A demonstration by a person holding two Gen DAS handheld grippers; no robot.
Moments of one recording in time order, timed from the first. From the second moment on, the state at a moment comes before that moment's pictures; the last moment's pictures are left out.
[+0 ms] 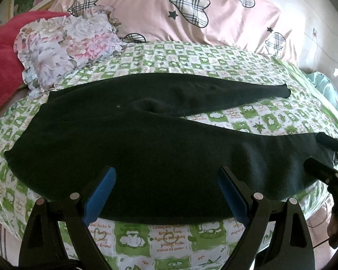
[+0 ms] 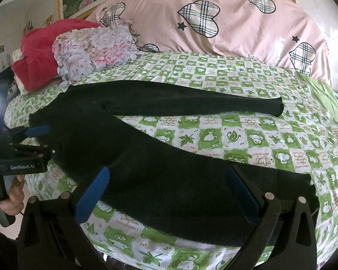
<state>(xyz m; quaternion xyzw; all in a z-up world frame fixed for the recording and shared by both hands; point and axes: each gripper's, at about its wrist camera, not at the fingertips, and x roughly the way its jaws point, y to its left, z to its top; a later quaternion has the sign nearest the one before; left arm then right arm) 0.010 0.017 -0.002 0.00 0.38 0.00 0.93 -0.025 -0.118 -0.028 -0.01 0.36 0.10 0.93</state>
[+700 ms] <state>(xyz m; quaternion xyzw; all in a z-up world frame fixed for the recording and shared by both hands) 0.133 0.003 0.021 0.07 0.41 -0.08 0.91 0.059 -0.213 -0.008 0.07 0.39 0.04 0.92</state>
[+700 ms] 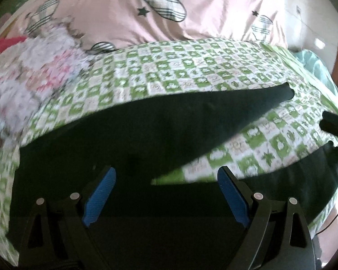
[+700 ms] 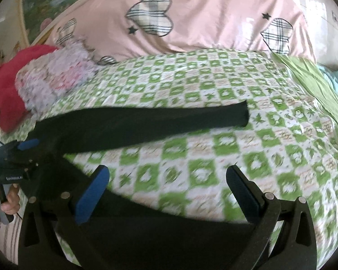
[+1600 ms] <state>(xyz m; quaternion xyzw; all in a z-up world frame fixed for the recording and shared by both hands) 0.353 -0.064 -0.022 0.20 0.51 -0.29 0.78 0.222 -0.339 -0.049 0.16 0.49 0.06 0.85</state>
